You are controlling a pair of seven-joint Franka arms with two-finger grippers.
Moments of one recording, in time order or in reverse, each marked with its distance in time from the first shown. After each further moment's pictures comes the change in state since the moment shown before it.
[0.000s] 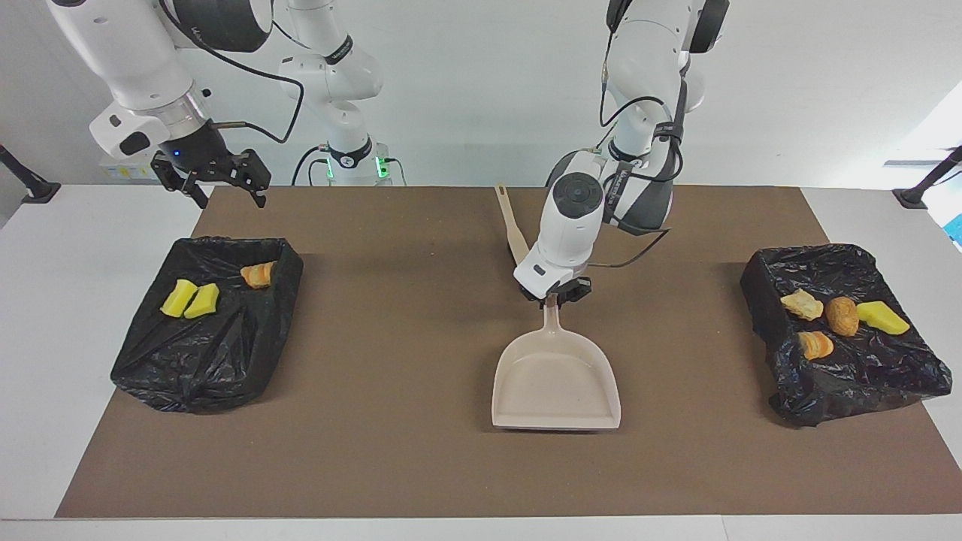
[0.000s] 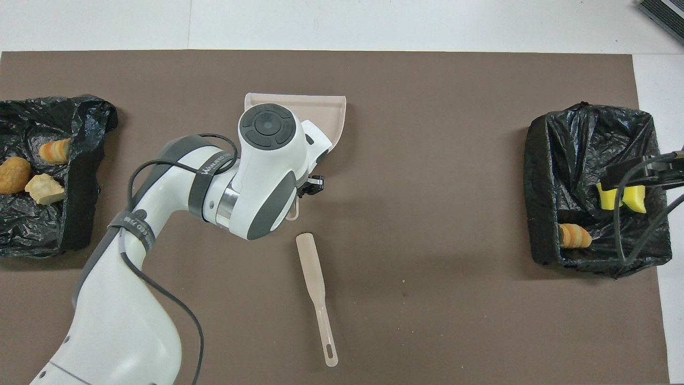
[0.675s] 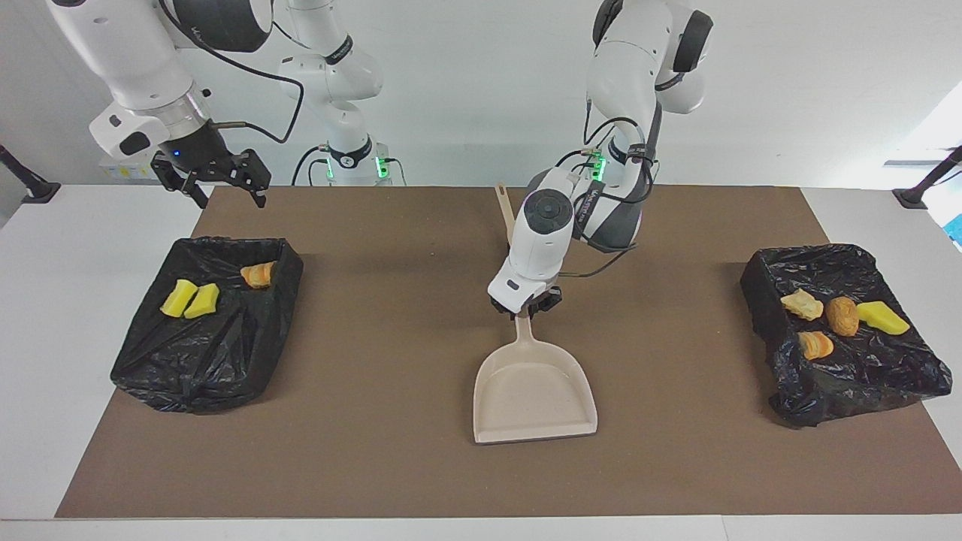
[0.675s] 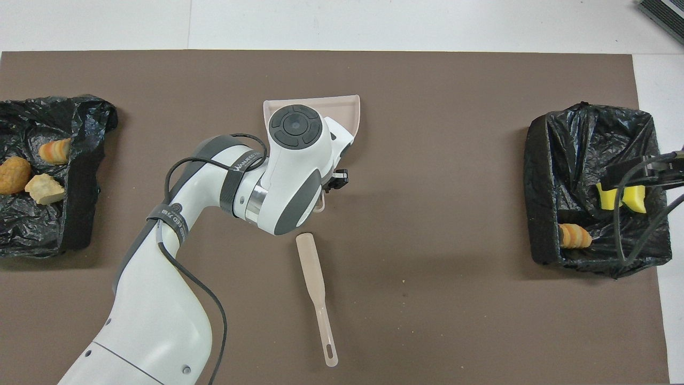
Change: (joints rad) left arm -0.031 0.067 0.001 0.070 -0.056 0.052 -0.083; right arm 0.000 0.000 0.000 0.000 0.000 0.000 0.000
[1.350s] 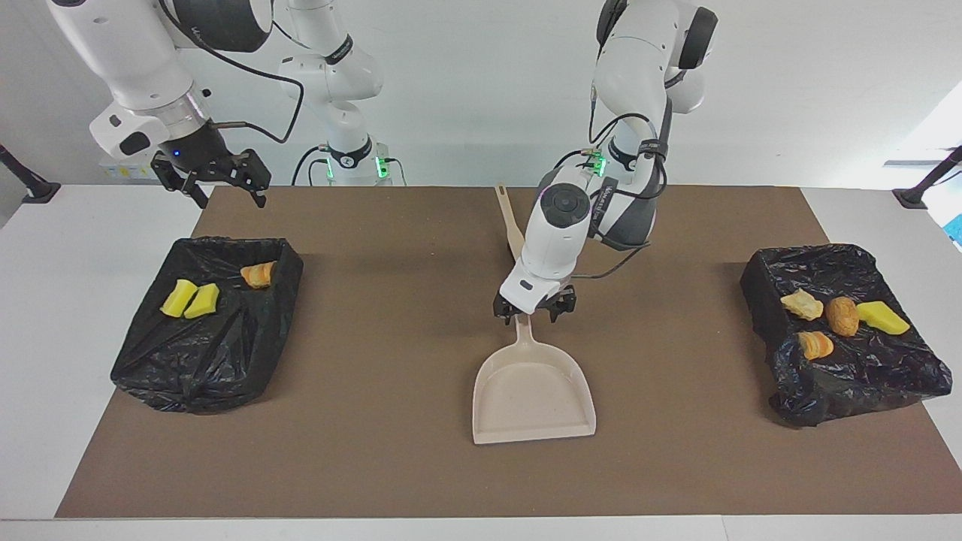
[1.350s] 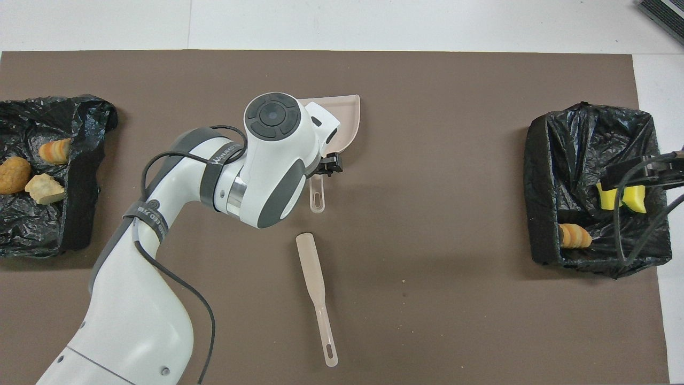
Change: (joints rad) left arm 0.035 -0.039 0.018 0.002 0.000 0.021 0.001; right arm 0.000 0.000 0.000 0.000 0.000 0.000 0.000
